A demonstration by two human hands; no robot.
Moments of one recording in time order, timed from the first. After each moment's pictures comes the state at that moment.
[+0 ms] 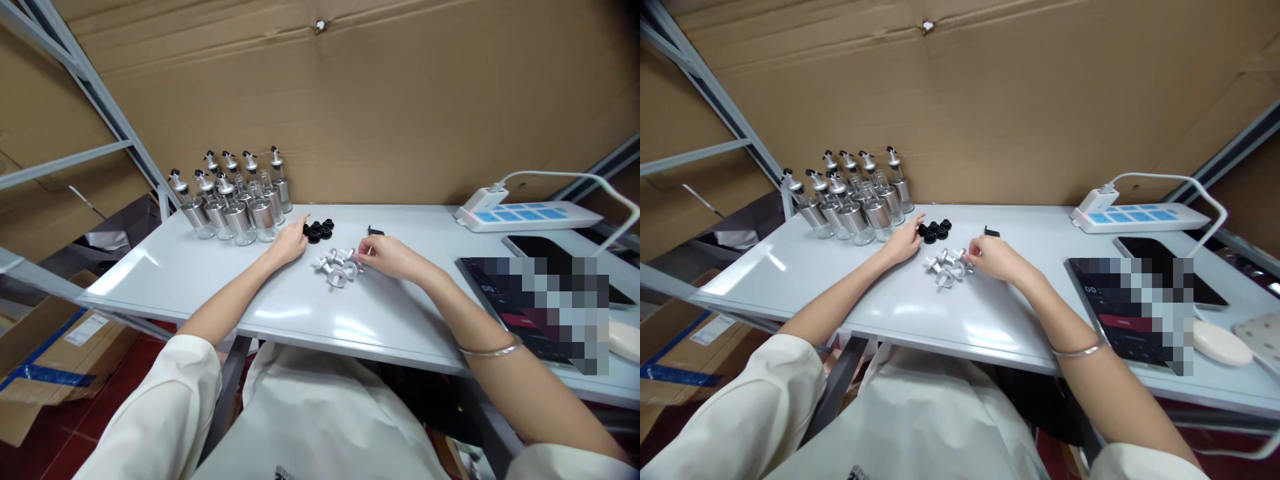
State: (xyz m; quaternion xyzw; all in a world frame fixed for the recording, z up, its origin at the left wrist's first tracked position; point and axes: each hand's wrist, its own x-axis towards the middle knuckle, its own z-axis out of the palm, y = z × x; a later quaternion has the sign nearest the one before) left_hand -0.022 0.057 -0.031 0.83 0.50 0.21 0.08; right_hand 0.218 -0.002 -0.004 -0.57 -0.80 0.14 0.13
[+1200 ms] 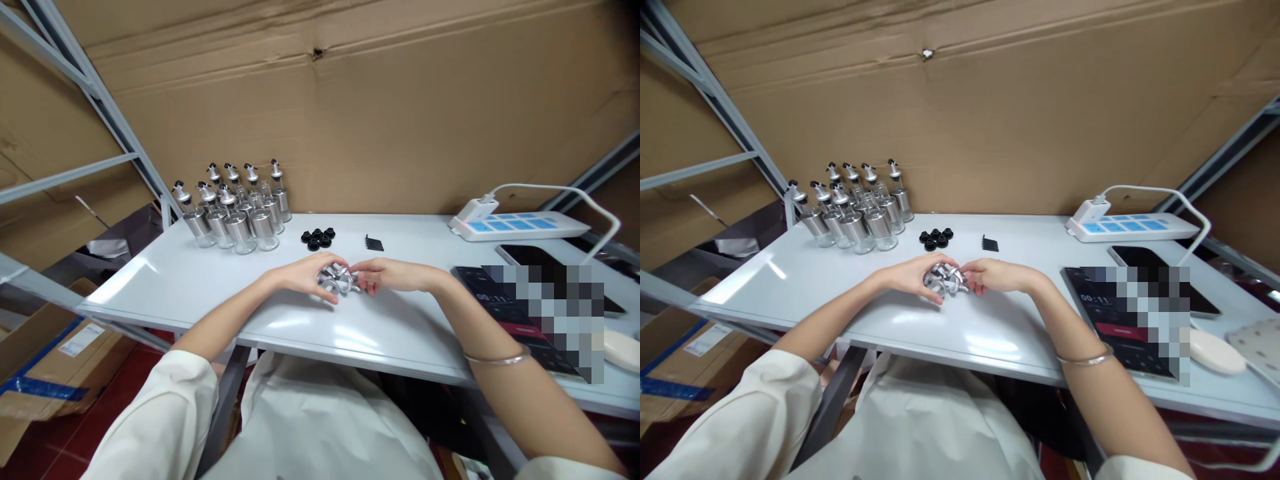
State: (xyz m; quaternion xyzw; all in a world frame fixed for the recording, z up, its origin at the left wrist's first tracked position) left_hand -0.003 0.008 -0.006 0.92 0.25 0.12 0.28; right_hand 0.226 -0.013 0.010 -0.44 -0.77 0.46 0.05
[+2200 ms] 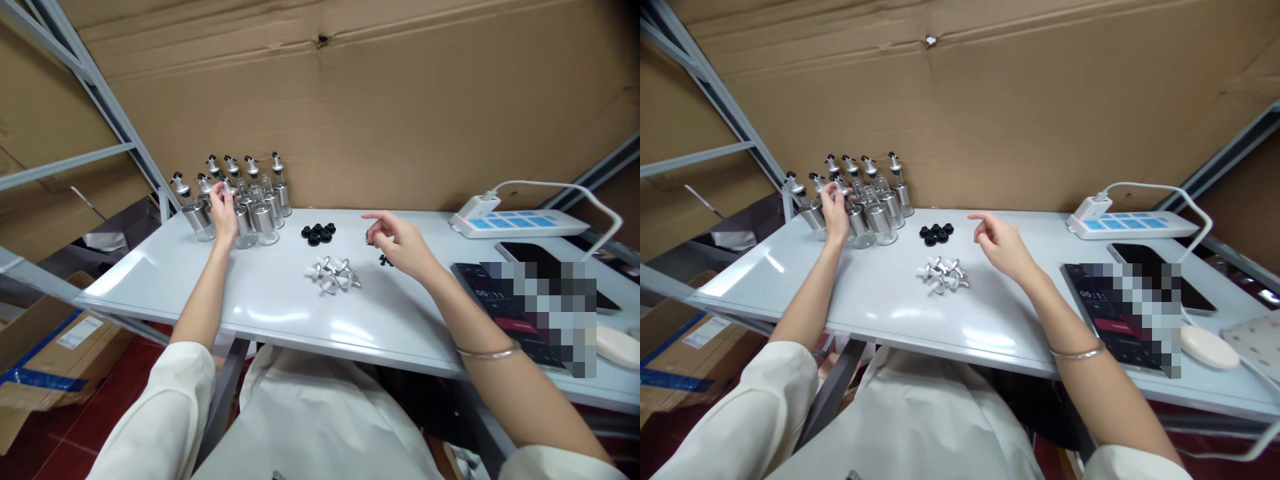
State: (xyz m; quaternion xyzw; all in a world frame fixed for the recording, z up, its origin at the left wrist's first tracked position) left_hand -0.139 0.115 -0.008 0.56 0.46 0.68 0.07; right_hand 0.223 -0.009 0.013 -0.49 -0.73 0.20 0.43
